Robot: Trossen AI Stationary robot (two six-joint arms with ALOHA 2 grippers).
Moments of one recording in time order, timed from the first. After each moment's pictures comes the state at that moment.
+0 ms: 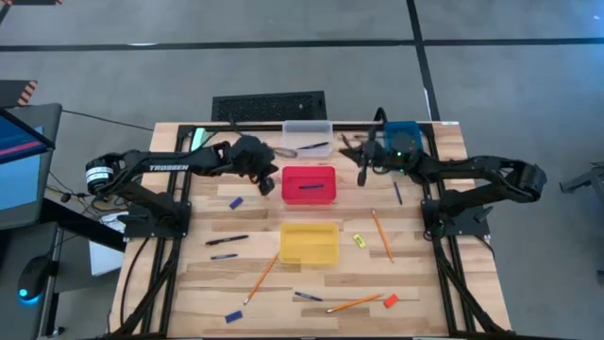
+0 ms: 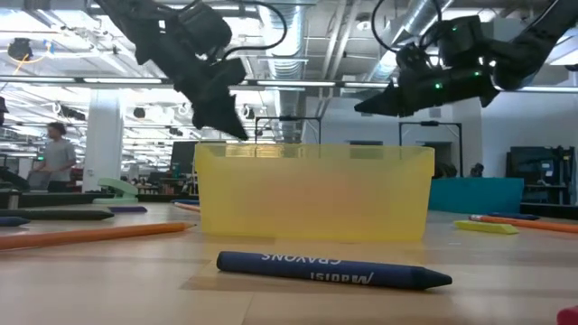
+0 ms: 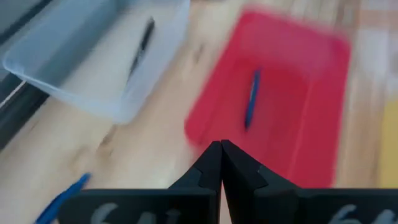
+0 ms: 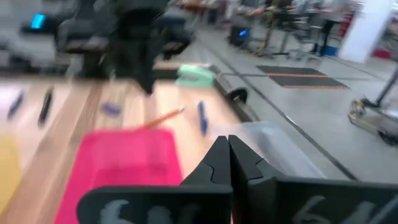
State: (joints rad) left arm 0.37 1.39 0.82 -0.19 0.01 -0.02; right arm -0.53 1.24 0.41 0.71 -0.24 -0.21
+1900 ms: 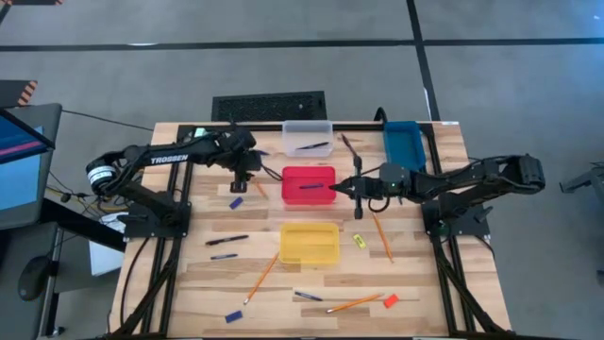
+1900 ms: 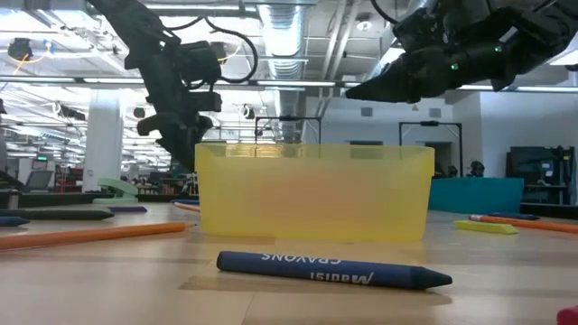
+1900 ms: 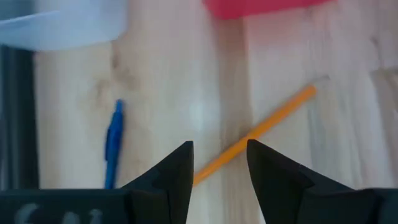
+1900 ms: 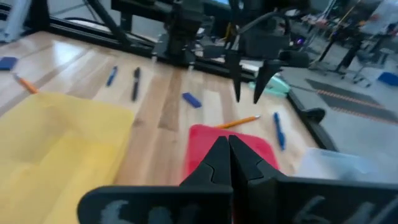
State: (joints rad) left arm 0.54 1.41 0.84 -0.55 0.07 0.65; right arm -0.13 1.25 0.43 0.64 -0.05 -0.29
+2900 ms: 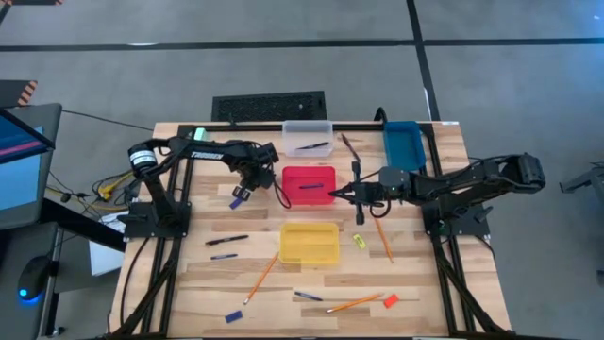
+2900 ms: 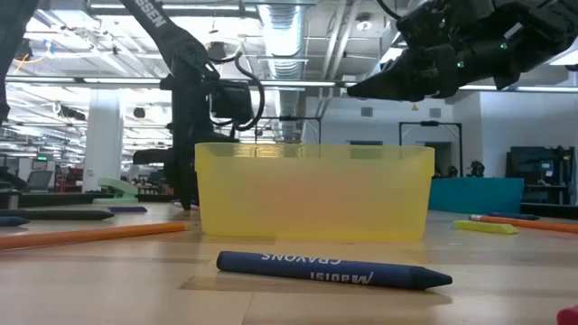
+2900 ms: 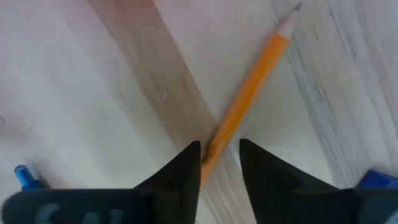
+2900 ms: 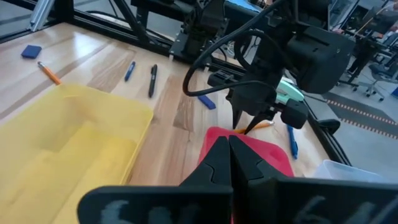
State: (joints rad) left arm 0.46 1.77 1.01 -0.69 -0.06 0.92; right arm -0.09 1.25 0.43 0.63 -0.06 -0.35
